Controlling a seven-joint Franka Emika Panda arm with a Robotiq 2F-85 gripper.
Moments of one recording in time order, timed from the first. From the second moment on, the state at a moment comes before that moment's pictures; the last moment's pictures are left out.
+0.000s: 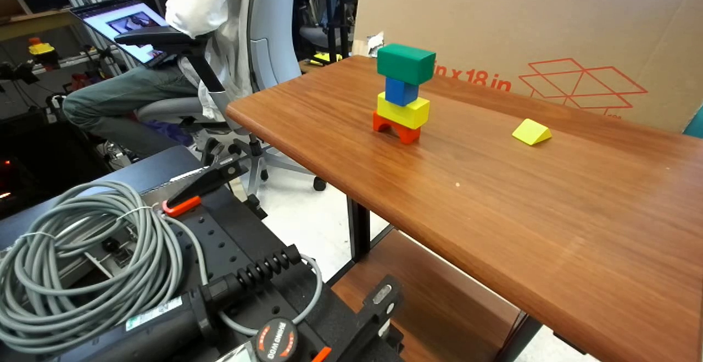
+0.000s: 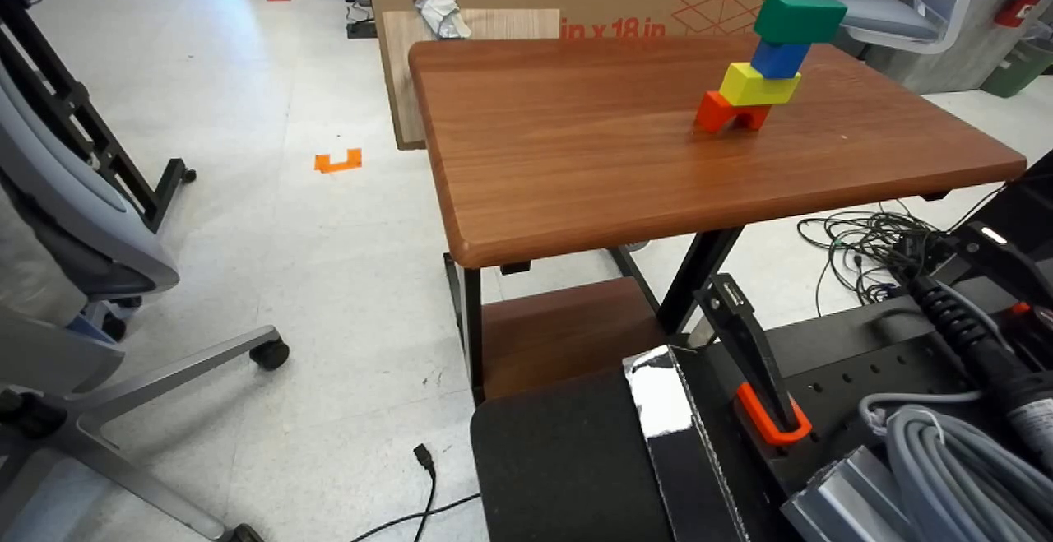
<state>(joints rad) -0.01 -0.07 -0.01 -2.31 -0.05 2.22 0.07</state>
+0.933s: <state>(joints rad) 0.01 0.10 0.01 -2.31 -0.10 2.41 0.11</state>
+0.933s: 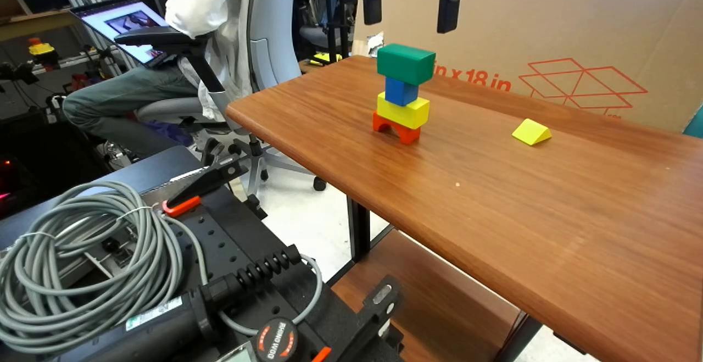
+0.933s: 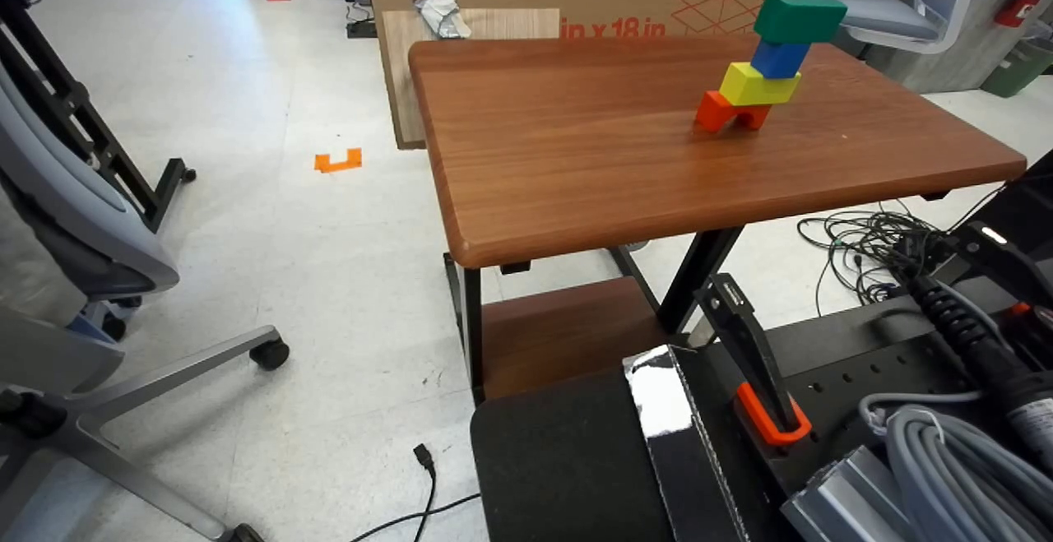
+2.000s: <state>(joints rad) 0.03 0.24 0.00 -2.23 -0.14 2.41 0.22</state>
